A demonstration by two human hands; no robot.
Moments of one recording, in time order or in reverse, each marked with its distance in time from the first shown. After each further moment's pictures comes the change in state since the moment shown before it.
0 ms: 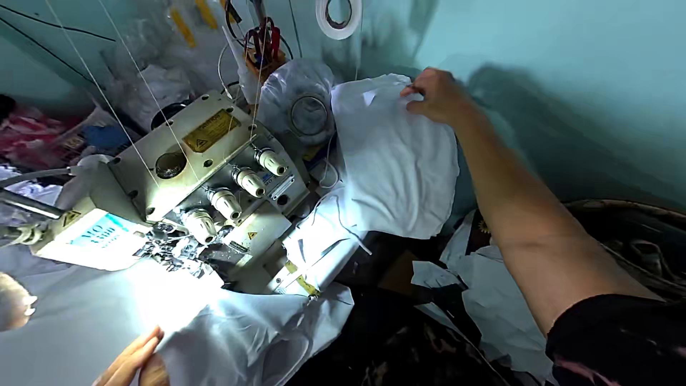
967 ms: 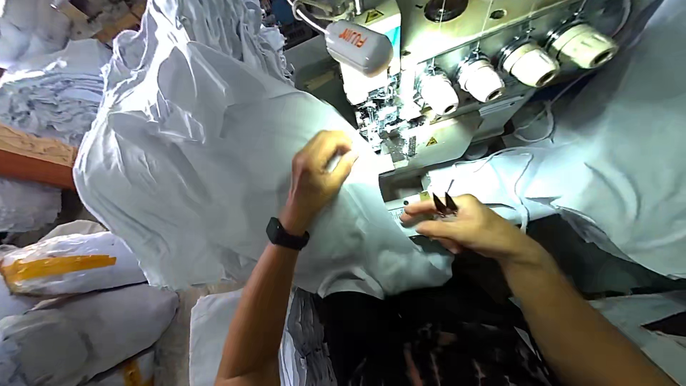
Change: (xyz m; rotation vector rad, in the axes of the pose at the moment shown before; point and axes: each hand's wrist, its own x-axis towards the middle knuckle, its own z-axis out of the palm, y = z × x) left_hand 0.038 -0.036 0.022 -0.218 -0.058 -0.129; right_hand -0.173 -0.250 0.139 0.975 -0.932 0.048
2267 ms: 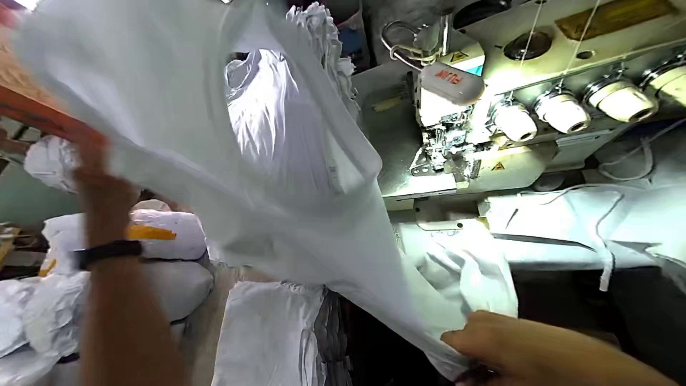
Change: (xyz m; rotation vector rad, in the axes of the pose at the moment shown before) left_hand -0.102 0.056 -0.322 0.976 0.202 -0.662; right_hand -0.043 -0.033 0.048 -0.543 -0.819 -0.555
